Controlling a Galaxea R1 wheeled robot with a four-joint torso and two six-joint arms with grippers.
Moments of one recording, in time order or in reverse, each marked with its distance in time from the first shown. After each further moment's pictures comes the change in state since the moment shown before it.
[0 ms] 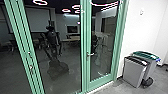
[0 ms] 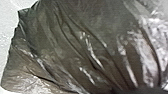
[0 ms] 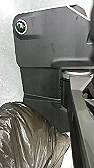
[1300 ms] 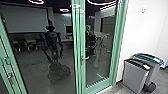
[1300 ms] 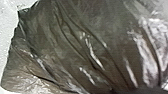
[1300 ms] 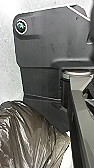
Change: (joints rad) left arm 0.000 0.005 0.000 0.000 -0.002 0.000; right arm 0.000 0.000 0.000 0.000 0.000 0.000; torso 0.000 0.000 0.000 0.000
